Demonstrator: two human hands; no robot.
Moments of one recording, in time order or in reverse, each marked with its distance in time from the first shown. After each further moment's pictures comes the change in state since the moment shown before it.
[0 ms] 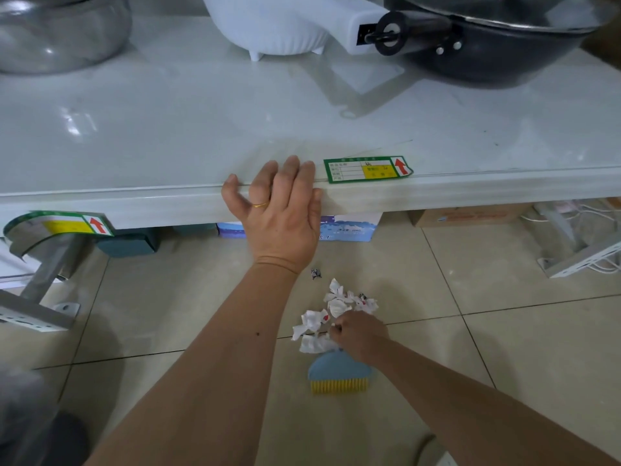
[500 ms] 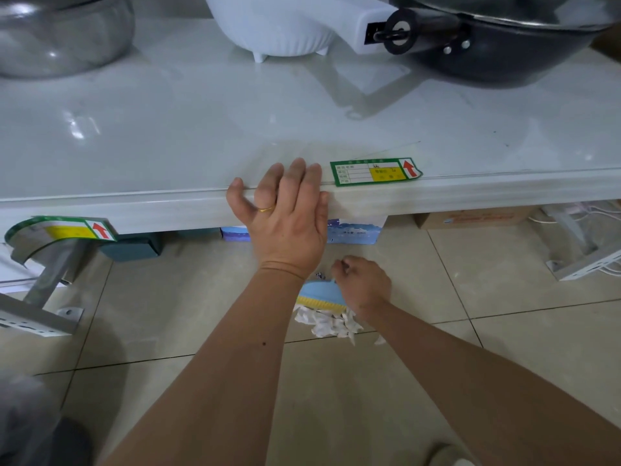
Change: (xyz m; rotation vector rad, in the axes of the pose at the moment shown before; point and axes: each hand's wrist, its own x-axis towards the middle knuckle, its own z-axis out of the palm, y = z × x) left_hand 0.000 0.000 0.002 -0.005 0.010 -0.003; right_hand 0.035 -0.027 -0.054 0.258 0.470 0.125
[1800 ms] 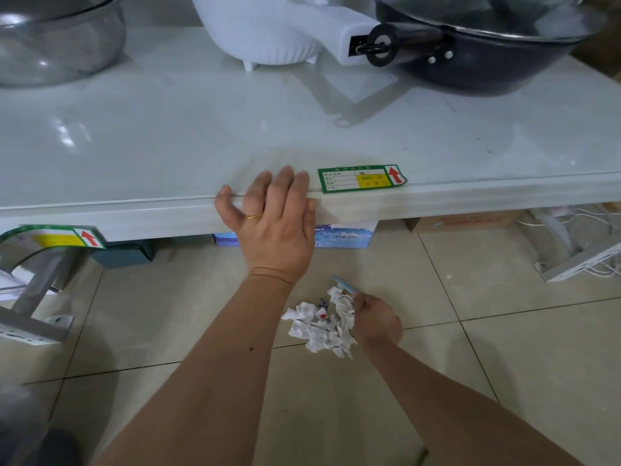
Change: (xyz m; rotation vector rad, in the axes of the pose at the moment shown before) left_hand 0.001 0.000 -0.003 0.016 0.000 0.009; right_hand -0.029 0.051 0.023 -0.010 -0.021 0.312
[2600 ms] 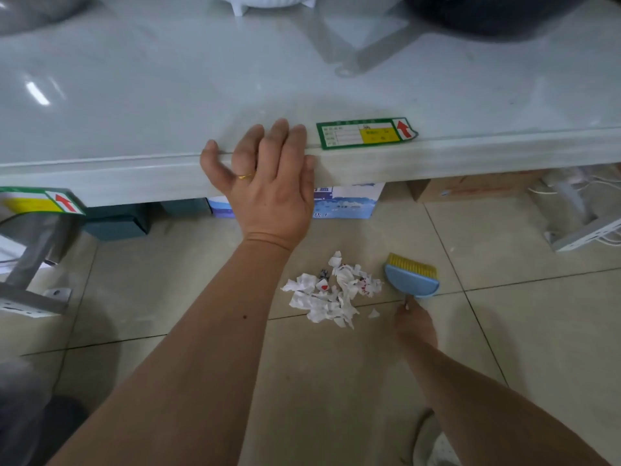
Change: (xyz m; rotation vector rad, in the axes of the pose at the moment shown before) left_hand -0.002 -0.002 0.007 0.003 0.063 0.006; right_hand 0.013 0.091 0.025 0.136 -0.114 0.328
